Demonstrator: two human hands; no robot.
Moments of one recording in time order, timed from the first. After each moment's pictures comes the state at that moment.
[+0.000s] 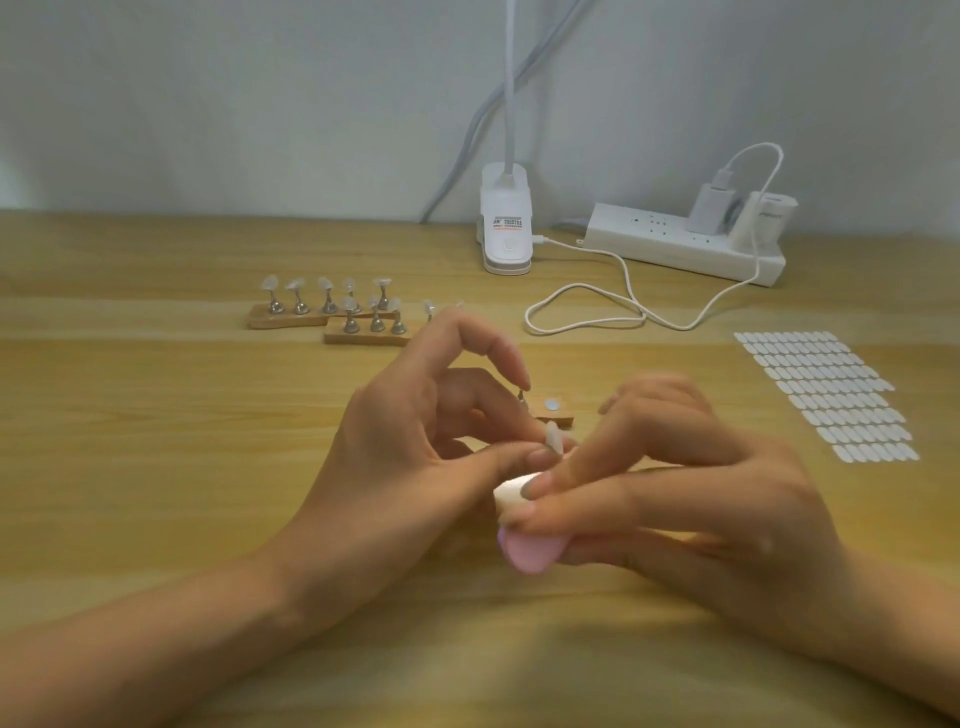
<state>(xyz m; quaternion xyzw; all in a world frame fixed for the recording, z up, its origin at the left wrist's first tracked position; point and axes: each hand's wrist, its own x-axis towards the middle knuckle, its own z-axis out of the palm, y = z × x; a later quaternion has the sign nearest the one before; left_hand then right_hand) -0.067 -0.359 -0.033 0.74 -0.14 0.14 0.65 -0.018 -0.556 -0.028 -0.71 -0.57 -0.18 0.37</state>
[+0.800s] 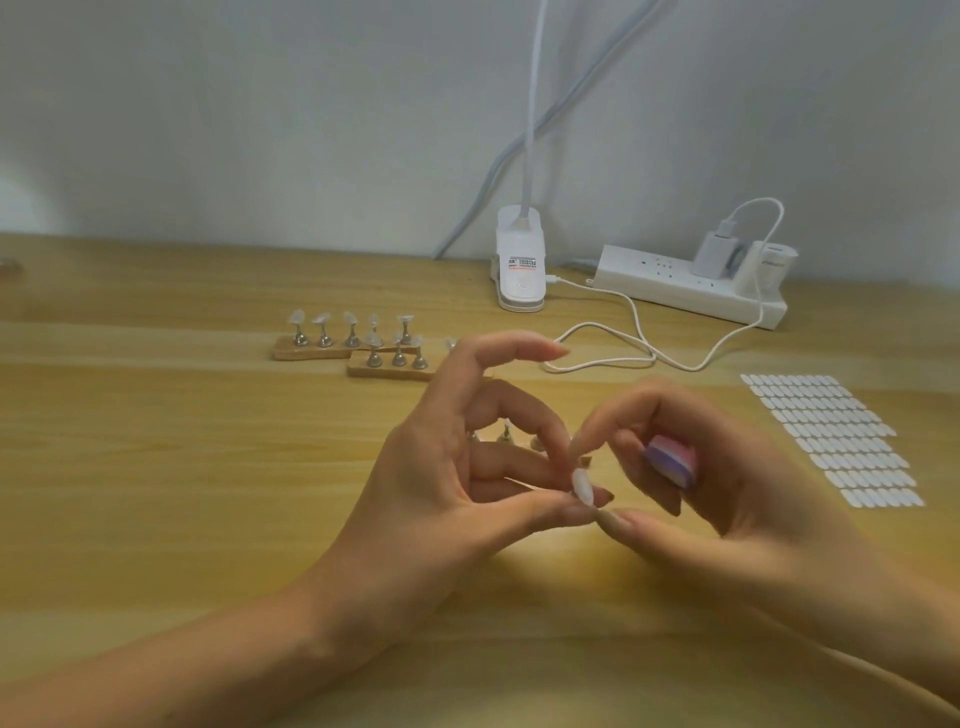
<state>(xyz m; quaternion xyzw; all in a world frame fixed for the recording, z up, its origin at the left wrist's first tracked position) -0.064 -0.357 -0.032 0.66 -0.18 0.10 0.73 -0.008 -0.563 -0.021 -0.75 -0.45 0.06 0.48</state>
